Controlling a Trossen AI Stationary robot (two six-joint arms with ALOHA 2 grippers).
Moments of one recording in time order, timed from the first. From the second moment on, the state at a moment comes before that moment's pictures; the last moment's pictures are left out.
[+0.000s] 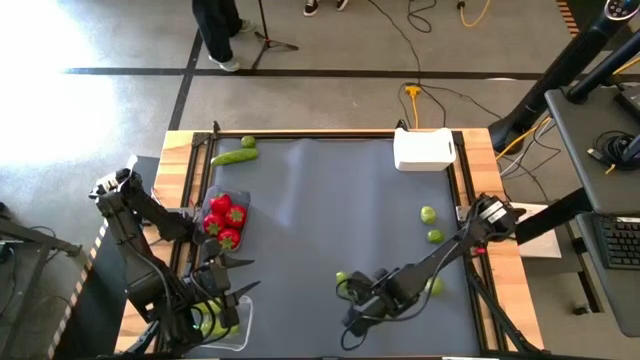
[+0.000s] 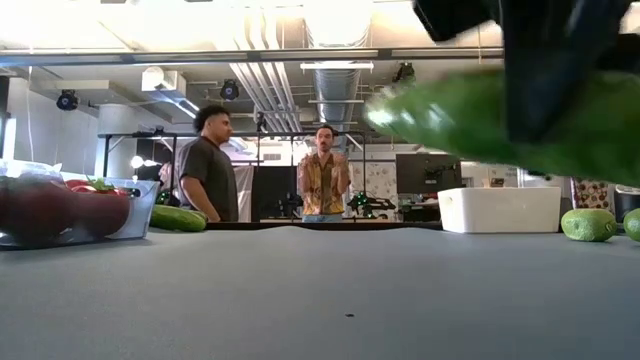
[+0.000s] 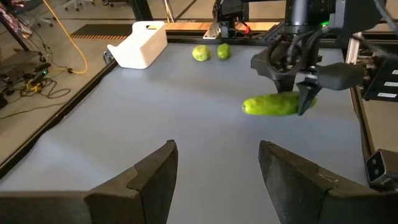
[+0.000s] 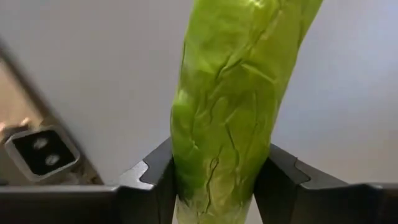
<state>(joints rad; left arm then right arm) -1.01 1.48 1.38 -1.14 -1.08 -1.10 0.59 1.96 1.46 -0.71 0.11 1.27</state>
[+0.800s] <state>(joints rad) -0.98 1.50 1.29 -0.95 -0.92 -1.27 0.33 2.07 1.46 -0.61 0.13 0.86</state>
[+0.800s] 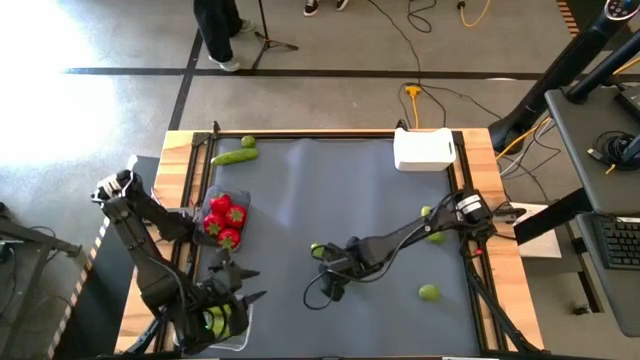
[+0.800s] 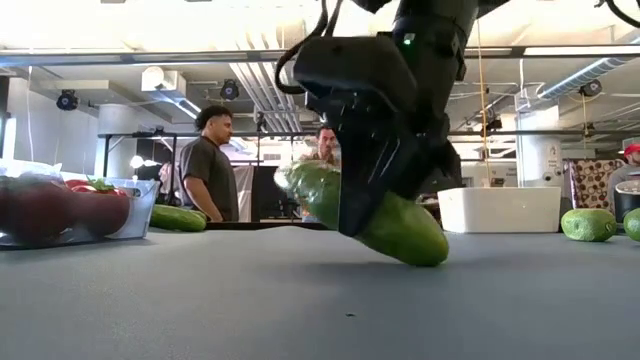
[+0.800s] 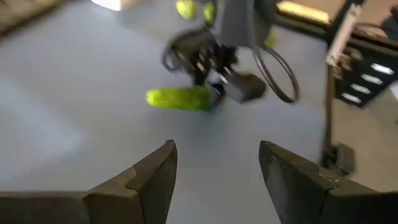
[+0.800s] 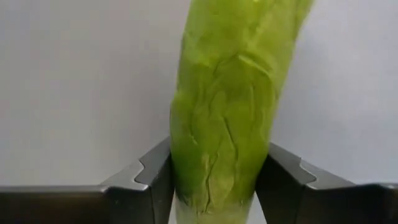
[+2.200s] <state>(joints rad) -0.27 1.85 1.04 -0.12 -0.08 -0.08 0.75 1.70 1.51 -1.05 0.45 1.47</state>
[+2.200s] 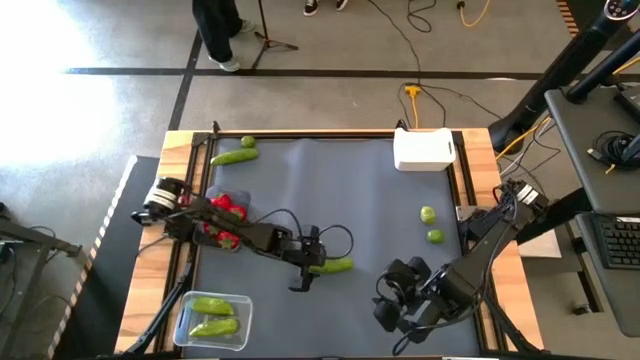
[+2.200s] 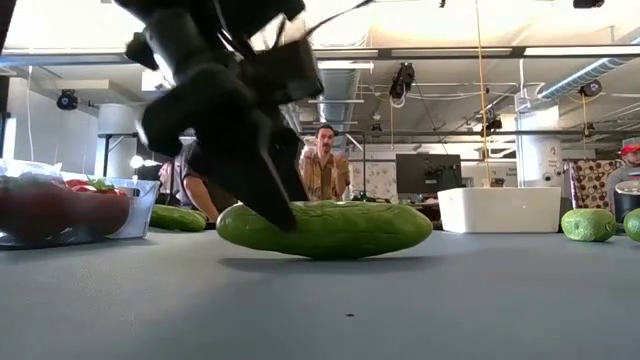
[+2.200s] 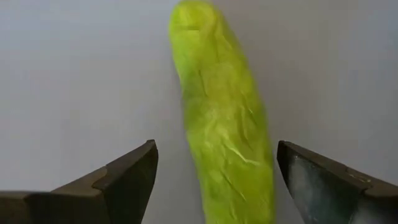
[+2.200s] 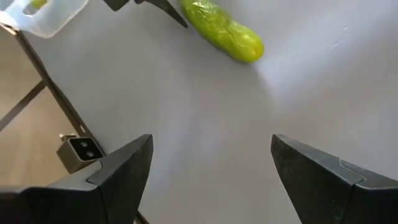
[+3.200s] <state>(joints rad) -0.35 1.77 1.05 -0.08 -0.15 -0.40 0.69 1.72 1.51 -1.06 0.45 1.42</state>
